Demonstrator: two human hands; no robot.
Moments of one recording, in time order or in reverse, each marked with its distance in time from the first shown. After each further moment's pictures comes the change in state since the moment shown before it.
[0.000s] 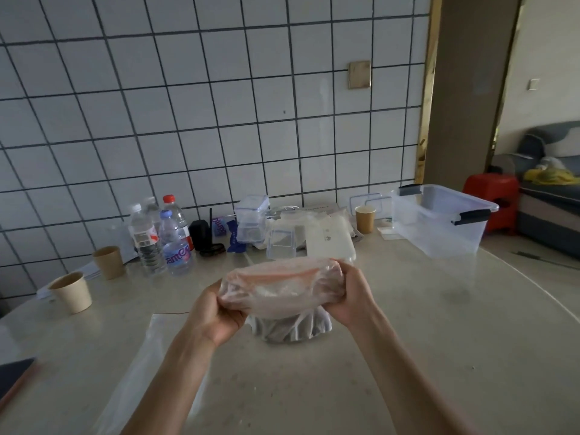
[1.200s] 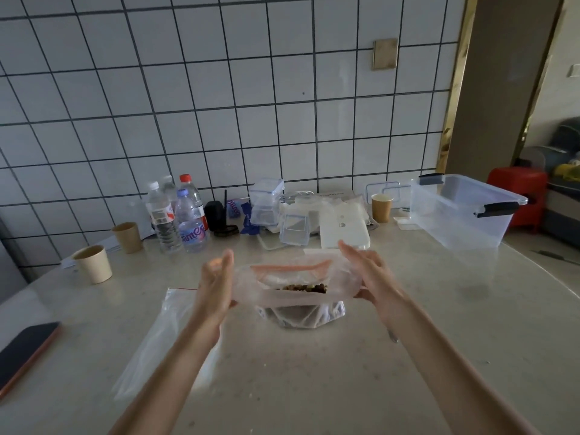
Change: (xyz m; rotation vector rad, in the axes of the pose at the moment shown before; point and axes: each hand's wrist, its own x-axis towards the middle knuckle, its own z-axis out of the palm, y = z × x) left_hand -0.026 -0.005 -0.010 1.002 0.480 0.414; right_hand -0.033 -0.008 0.000 -0.956 0.448 -0.119
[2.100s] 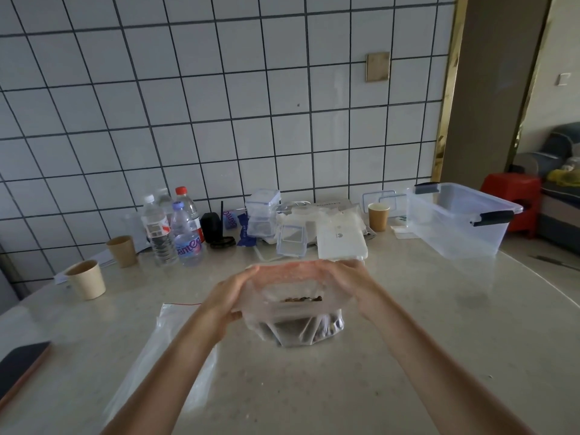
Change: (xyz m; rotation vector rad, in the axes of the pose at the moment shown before) left_hand 0.023 0.014 0.018 -0.017 -0.268 -0.201; right_hand 0.042 -0.010 0.027 -0.167 0.045 -0.053
